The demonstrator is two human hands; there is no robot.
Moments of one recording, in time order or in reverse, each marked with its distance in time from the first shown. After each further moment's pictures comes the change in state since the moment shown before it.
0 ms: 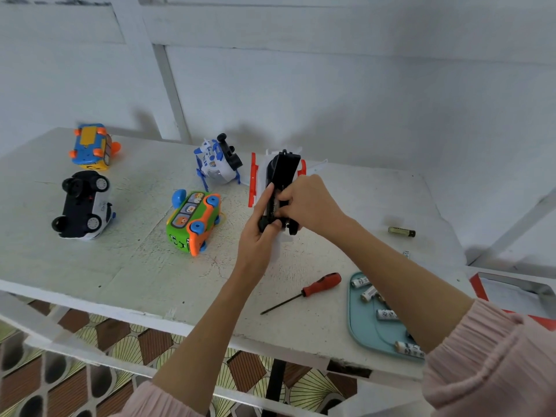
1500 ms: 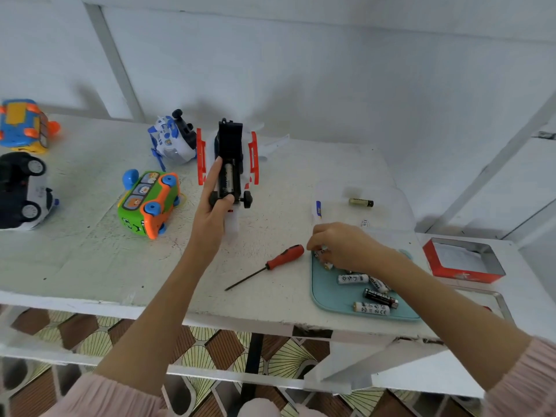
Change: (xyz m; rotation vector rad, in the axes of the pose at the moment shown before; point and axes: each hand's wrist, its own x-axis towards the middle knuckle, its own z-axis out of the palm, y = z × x) left_hand -0.004 0.006 -0.005 0.001 0.027 -0.047; right_hand -0.123 0.086 0.023 -0.156 -0.392 -0.011
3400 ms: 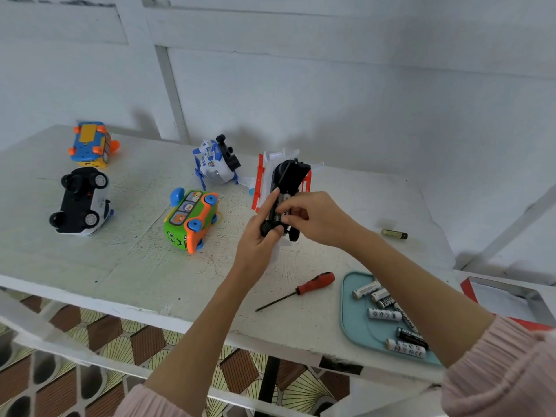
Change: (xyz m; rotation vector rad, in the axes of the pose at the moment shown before) left_hand -0.002 -0.009 0.004 0.103 -0.110 0.044; right_hand 0.072 -0.060 -0.066 0.397 0.446 -0.240
